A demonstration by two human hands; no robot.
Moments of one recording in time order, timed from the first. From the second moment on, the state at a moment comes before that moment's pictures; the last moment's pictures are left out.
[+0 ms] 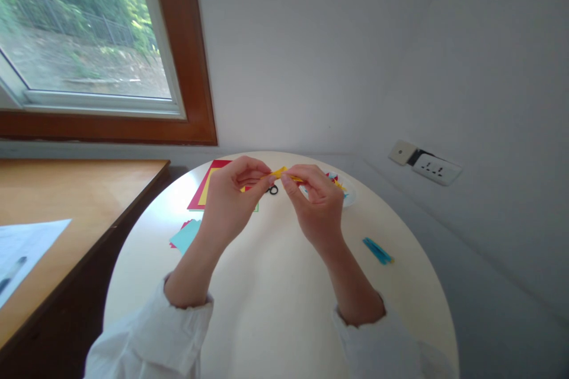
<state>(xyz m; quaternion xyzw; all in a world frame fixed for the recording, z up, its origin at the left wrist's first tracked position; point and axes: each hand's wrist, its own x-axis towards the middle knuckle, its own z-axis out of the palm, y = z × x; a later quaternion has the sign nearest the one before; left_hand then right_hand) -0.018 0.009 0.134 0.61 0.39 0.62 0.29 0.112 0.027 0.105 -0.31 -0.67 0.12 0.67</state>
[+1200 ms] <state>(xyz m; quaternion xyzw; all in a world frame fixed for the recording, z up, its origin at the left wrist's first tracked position) -0.012 0.007 0.132 0.61 0.40 0.62 0.29 0.112 0.024 0.111 -0.37 -0.65 0.00 0.67</state>
